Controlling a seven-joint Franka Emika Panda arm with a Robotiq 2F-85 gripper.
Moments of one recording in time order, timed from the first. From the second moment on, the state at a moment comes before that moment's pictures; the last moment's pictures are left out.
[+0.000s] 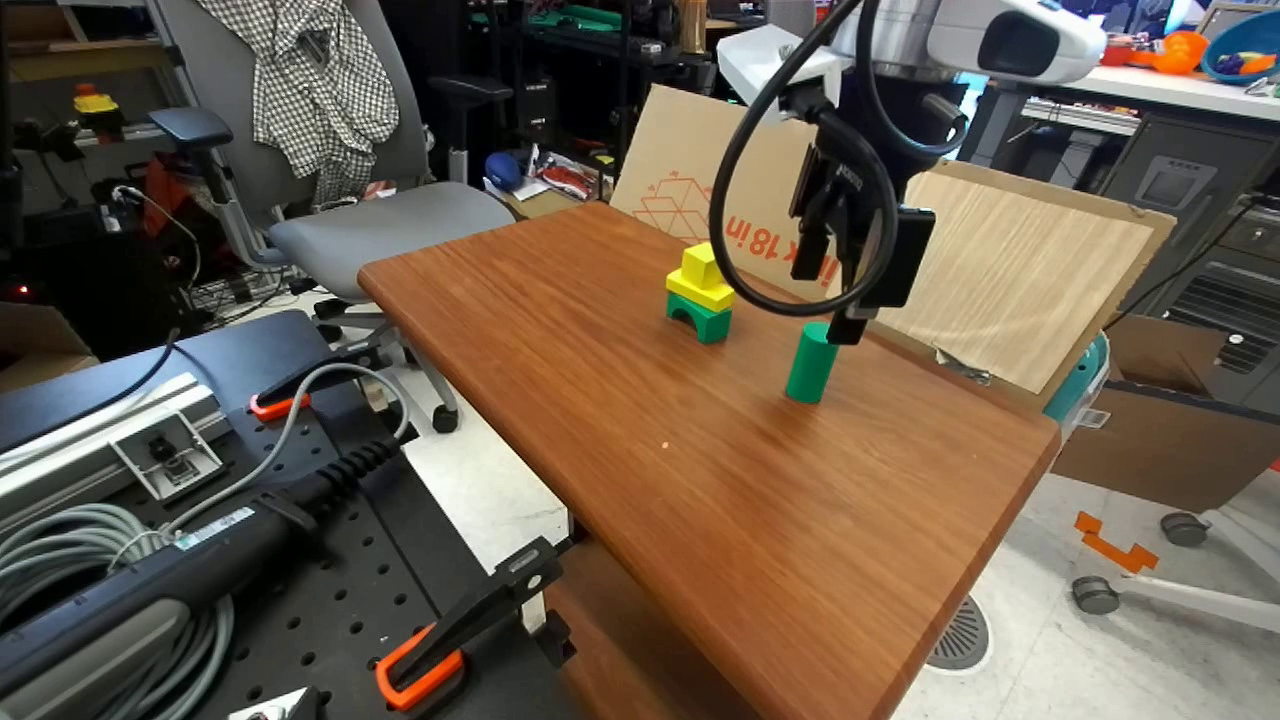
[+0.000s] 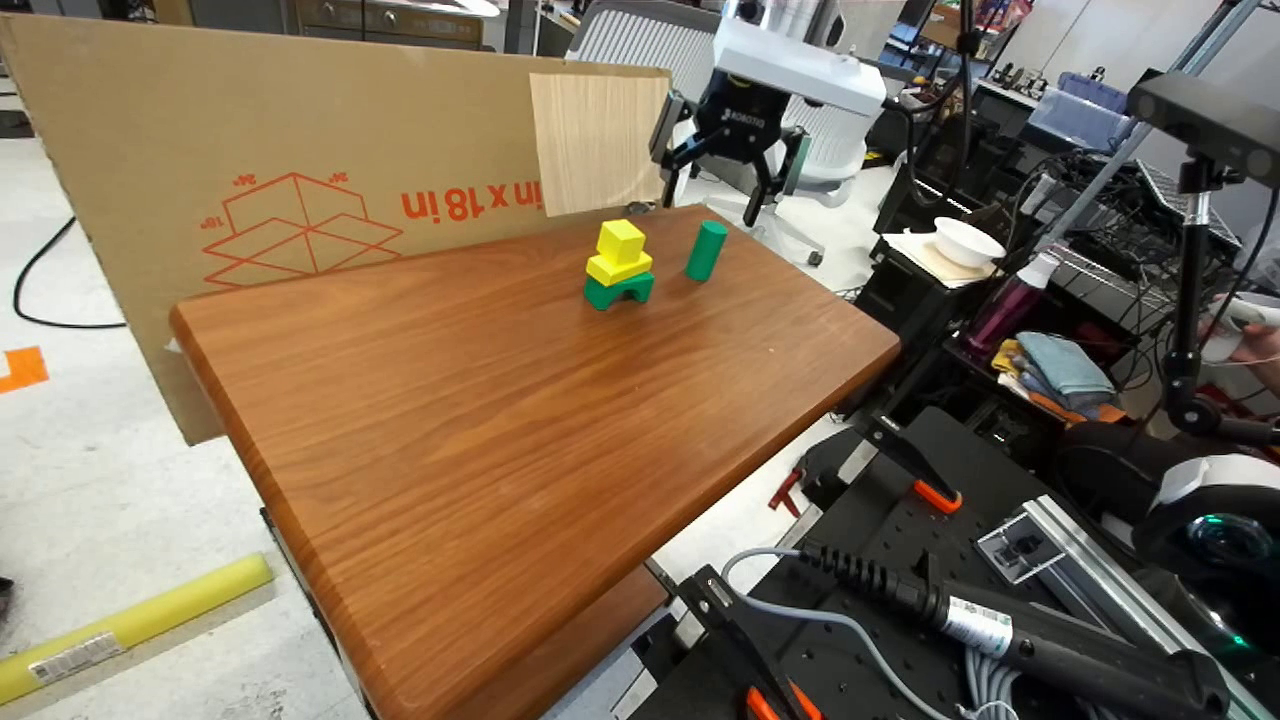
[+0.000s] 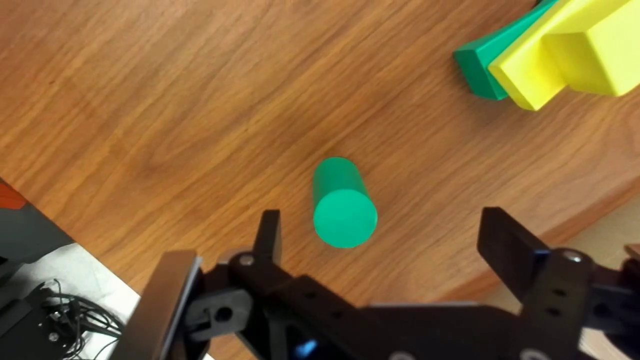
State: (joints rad) arm -0.03 0.54 -0.15 -1.87 0.10 2.38 0.41
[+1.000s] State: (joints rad) arm 0.00 0.62 -0.17 -1.82 0.04 2.38 0.48
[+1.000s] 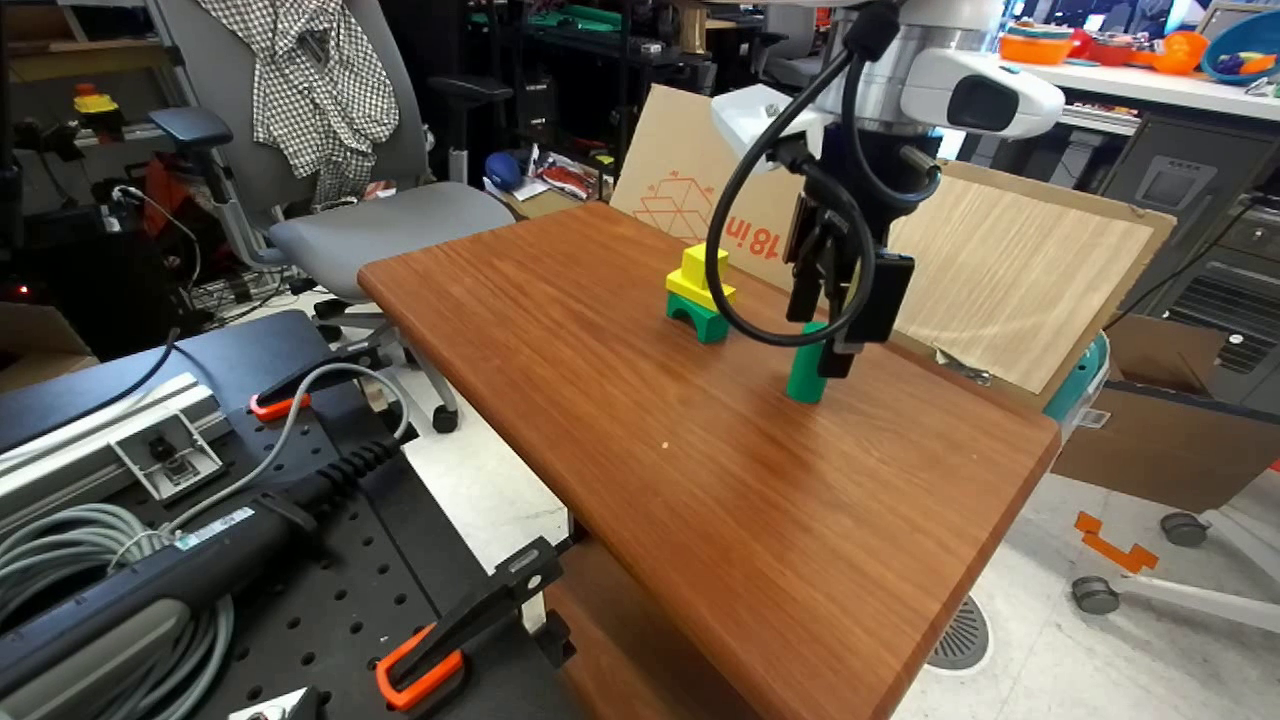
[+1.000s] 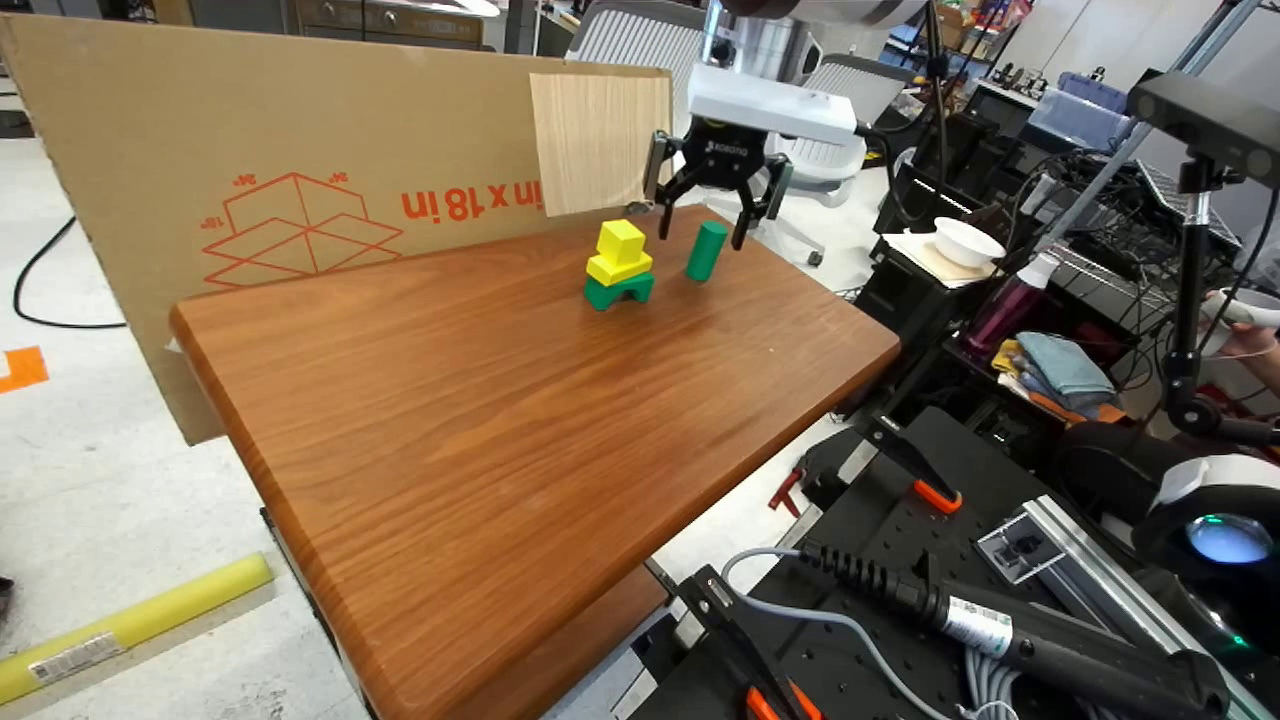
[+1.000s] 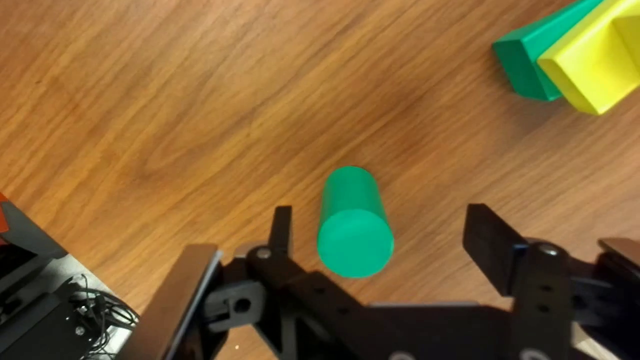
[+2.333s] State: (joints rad) arm 0.12 0.40 -0.14 -2.07 -0.04 2.38 0.48
